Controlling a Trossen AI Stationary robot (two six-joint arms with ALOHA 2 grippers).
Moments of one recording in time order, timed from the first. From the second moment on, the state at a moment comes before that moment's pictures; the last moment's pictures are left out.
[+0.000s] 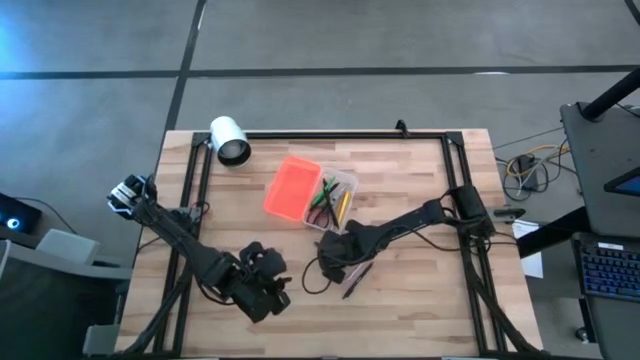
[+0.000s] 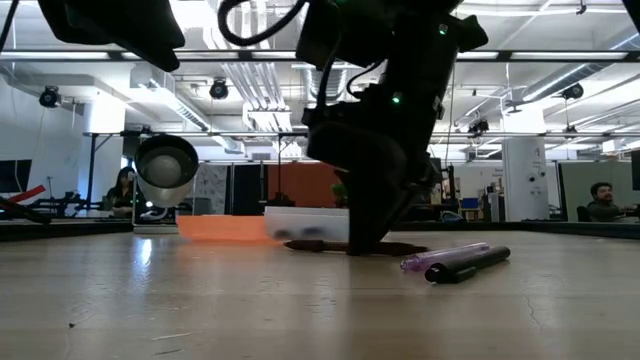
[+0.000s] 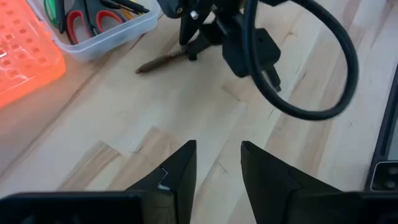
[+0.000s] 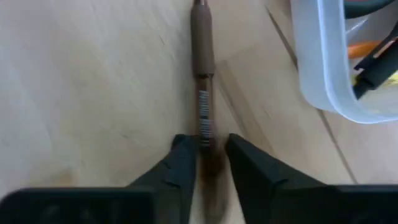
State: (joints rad) left arm -0.66 1.57 1.24 -0.75 -0.56 -1.15; right arm 0.24 2.15 1.40 -0.64 0.25 0.73
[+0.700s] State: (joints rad) left arm -0.67 1.57 1.24 -0.75 -0.60 -1.21; right arm 0.08 1.75 1.33 -0.50 0.11 0.99
